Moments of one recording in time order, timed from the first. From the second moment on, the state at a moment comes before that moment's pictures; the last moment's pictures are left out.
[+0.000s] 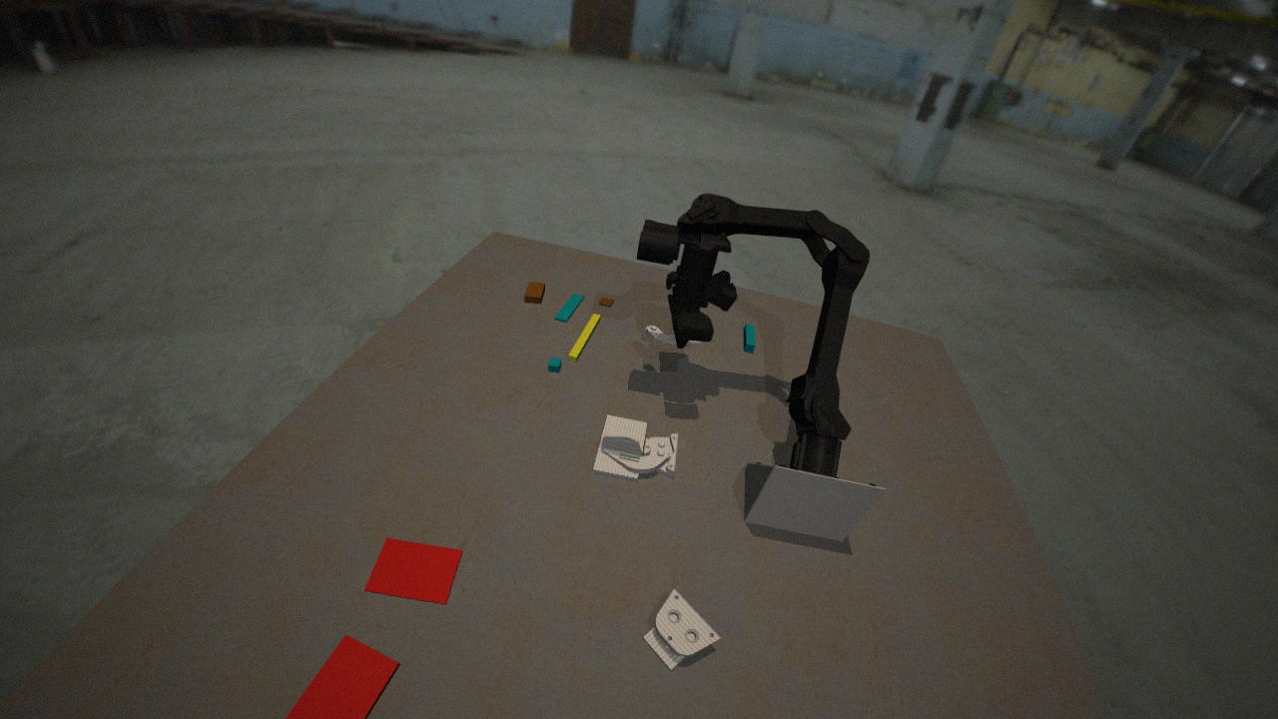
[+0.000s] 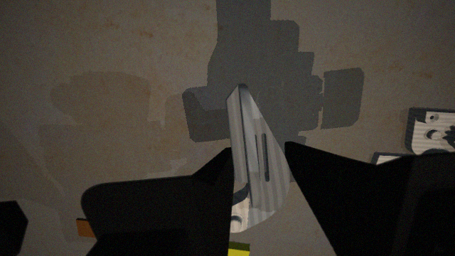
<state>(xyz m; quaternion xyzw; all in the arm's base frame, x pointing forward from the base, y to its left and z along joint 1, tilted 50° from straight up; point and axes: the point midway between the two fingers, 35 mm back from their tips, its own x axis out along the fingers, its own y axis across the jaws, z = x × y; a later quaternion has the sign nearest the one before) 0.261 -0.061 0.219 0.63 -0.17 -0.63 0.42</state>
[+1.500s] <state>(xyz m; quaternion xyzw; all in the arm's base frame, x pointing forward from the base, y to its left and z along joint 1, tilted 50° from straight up) 0.254 0.006 0.152 0.30 0.23 -0.61 0.70</state>
